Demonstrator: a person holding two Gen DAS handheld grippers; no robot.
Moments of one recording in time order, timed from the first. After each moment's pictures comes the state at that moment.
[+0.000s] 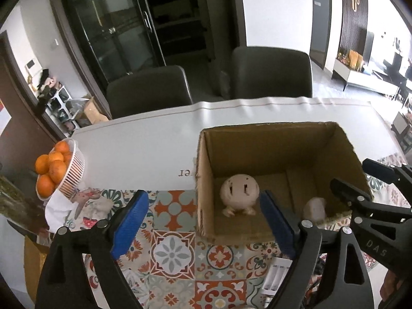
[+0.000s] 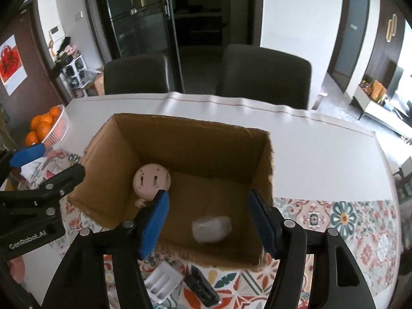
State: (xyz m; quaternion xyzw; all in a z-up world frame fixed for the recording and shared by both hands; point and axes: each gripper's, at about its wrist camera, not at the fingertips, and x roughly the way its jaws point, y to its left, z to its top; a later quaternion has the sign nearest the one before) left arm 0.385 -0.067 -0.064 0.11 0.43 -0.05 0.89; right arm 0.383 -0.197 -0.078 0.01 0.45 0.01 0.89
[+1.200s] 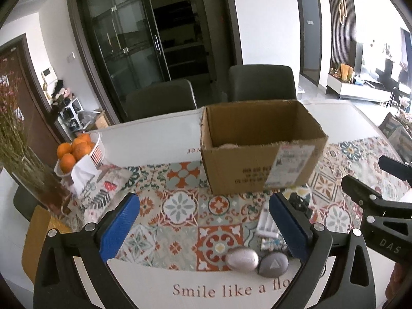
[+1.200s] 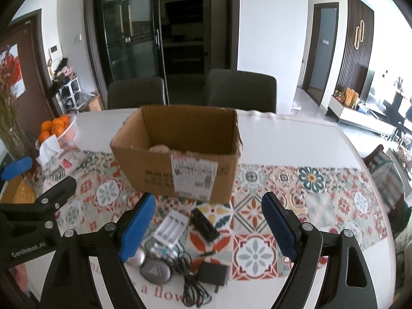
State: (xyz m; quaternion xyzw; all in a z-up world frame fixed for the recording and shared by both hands) left arm 0.216 -0.043 -0.059 0.11 0.36 -0.05 0.92; right arm 0.210 -0.182 -0.052 0.01 0.37 -0.04 0.93
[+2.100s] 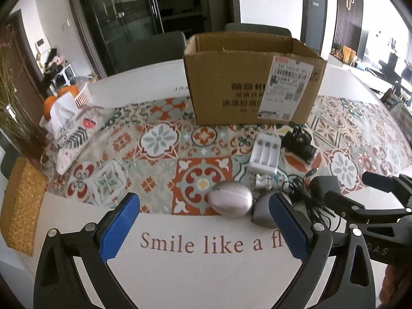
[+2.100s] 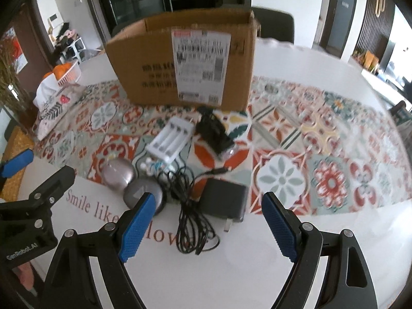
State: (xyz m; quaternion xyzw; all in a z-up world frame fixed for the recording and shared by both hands) left arm 0.177 -0.039 -0.160 0.08 0.45 -0.05 0.89; right arm 0.182 -0.182 -0.167 0.04 0.51 0.01 0.86
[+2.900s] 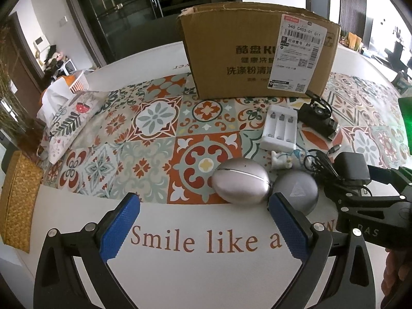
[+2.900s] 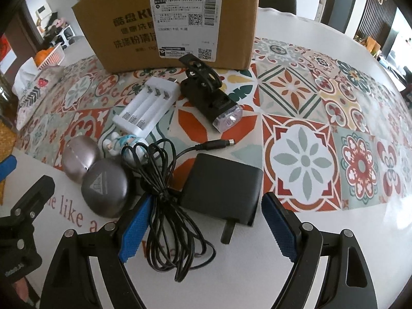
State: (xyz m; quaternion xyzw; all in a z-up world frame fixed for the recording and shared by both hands) left arm 0.187 -0.040 -0.209 0.11 0.47 -0.03 0.88; right arm 0.207 -0.184 -0.236 0.04 0.55 0.00 0.84
